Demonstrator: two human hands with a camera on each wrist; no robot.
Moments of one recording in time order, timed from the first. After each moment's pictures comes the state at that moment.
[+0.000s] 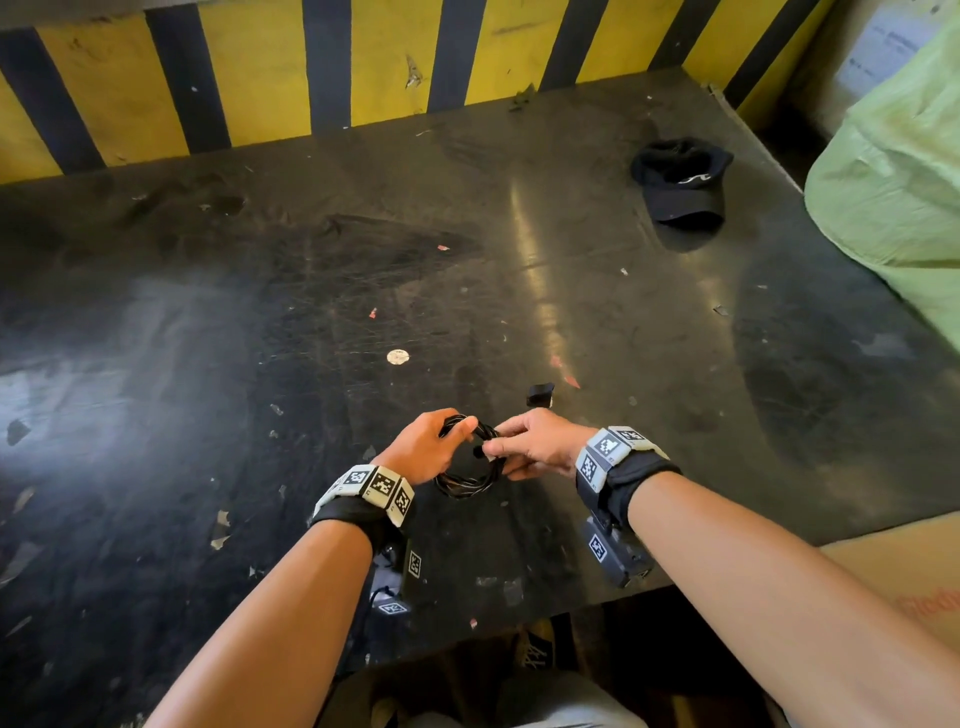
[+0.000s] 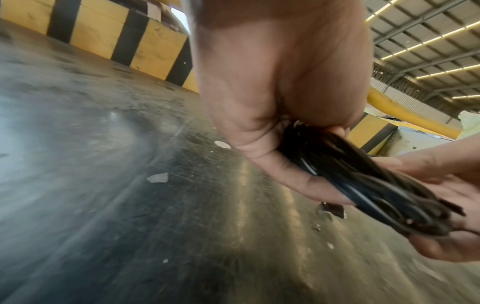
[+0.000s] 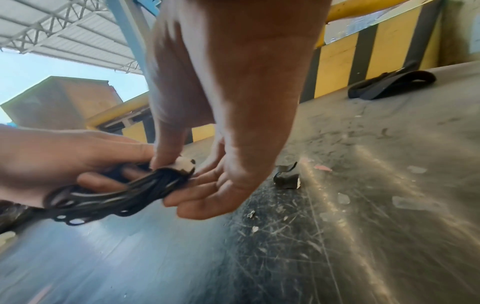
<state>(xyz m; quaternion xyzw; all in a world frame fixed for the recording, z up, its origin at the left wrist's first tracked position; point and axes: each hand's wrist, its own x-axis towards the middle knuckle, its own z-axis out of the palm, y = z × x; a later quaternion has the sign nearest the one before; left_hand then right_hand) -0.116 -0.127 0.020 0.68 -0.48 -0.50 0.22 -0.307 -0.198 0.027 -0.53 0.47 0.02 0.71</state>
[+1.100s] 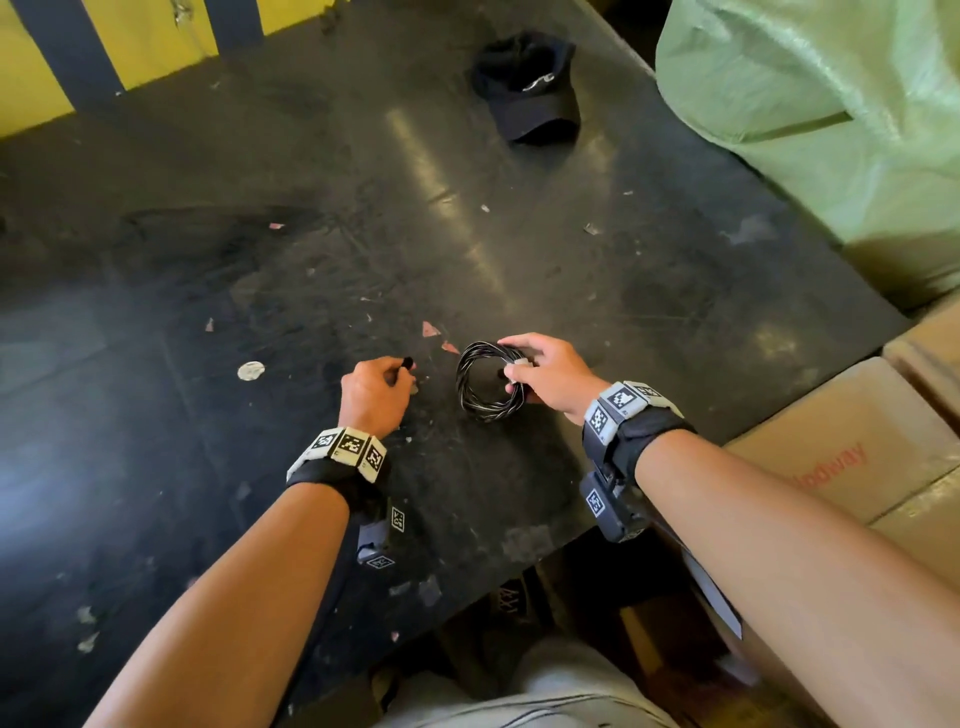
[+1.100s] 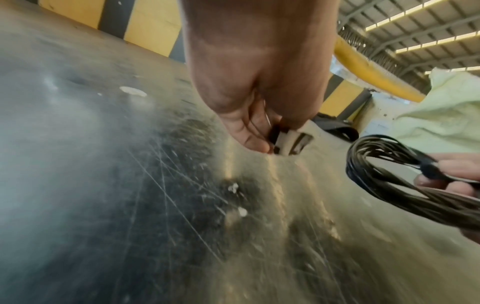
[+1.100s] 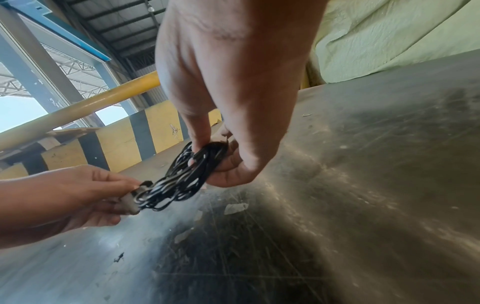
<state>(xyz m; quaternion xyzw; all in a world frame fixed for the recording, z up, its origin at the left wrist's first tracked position) -0.209 -0.225 -0.019 0.76 -0.52 -0.31 0.21 -0.453 -0.246 0.012 -0.45 0.59 -0.24 0.62</state>
